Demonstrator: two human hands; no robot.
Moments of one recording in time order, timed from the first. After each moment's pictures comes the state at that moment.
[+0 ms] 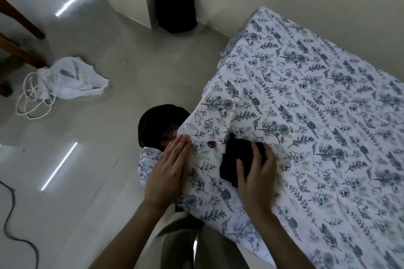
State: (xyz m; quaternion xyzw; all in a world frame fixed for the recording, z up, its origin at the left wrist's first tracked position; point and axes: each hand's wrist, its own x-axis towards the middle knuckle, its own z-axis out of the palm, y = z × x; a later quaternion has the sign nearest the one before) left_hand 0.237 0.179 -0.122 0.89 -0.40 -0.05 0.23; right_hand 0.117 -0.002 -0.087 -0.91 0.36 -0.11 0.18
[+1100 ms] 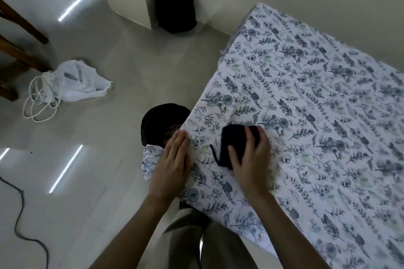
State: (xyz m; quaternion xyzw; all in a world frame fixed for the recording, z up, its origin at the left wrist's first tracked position) left_hand 0.233 0.176 -0.121 0.90 -0.37 -0.04 0.22; right_hand 0.139 -0.009 -0.089 -0.92 0.35 -0.09 0.18
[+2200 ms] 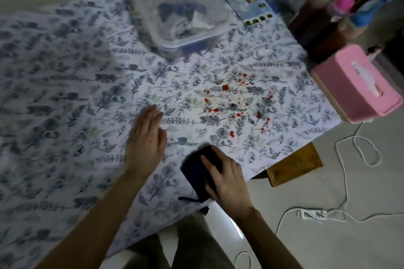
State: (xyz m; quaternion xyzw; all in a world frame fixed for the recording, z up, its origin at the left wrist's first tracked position) left_hand -0.149 -0.213 -0.091 0.66 -0.70 -0.14 0.21; right_hand -0.388 -0.143 -0.083 -0.83 0.54 -0.09 0.11
